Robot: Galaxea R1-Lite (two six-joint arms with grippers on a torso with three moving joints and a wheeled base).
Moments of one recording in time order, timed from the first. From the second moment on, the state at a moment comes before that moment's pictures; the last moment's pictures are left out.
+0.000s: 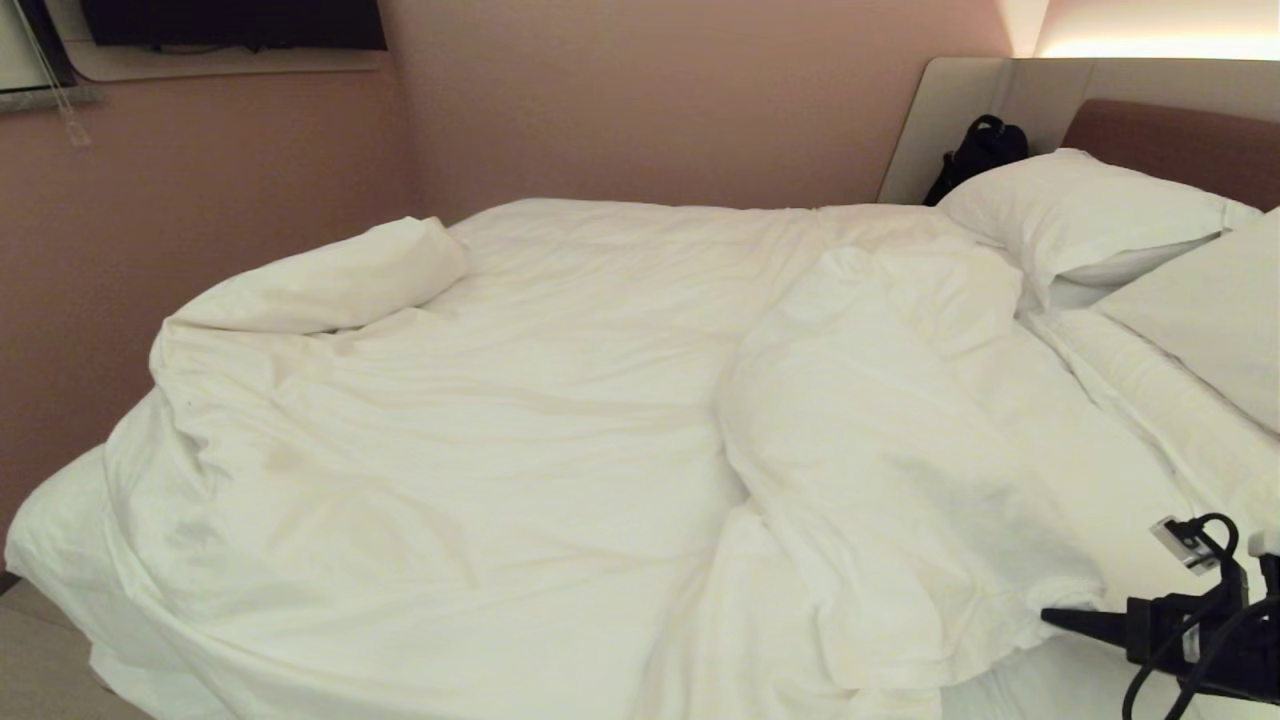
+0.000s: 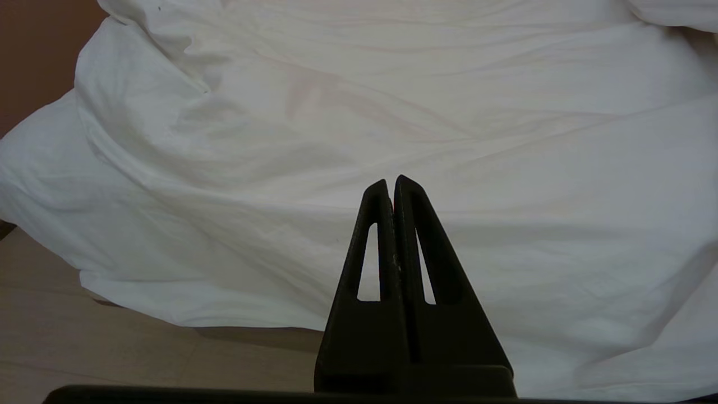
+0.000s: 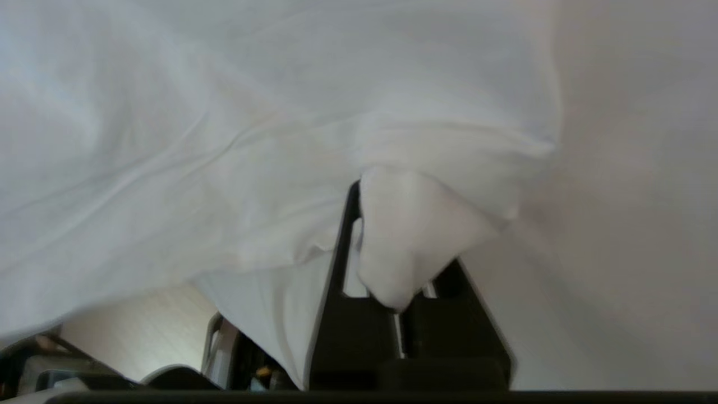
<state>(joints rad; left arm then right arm) 0.01 0.00 0.00 0.01 -0.03 0.06 -0.49 1.97 -0.41 -0.61 0.88 -0.13</state>
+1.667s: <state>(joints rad) 0.01 0.00 0.00 0.01 -0.03 0.06 -0.87 0.83 -0.51 -0.30 0.80 0.33</state>
